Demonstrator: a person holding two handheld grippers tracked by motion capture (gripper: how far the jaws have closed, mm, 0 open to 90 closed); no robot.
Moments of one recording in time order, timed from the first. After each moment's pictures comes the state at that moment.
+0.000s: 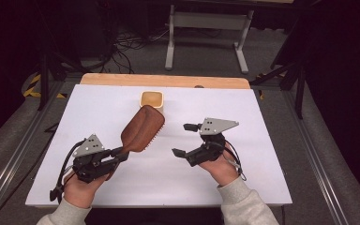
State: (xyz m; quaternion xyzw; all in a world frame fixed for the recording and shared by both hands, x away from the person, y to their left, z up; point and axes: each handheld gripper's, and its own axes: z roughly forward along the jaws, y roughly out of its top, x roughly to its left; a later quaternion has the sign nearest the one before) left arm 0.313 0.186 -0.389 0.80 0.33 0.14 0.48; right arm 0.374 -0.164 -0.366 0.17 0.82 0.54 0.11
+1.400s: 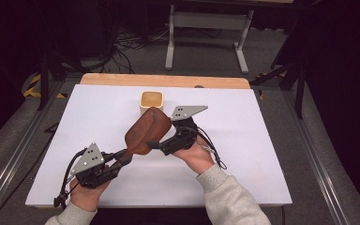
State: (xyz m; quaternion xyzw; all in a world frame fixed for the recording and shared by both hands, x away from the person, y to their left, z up) left arm 0.300 0.180 -0.405 0.78 0.27 0.18 0.54; right arm 0.407 -0.096 -0.361 0.17 0.82 0.54 0.03
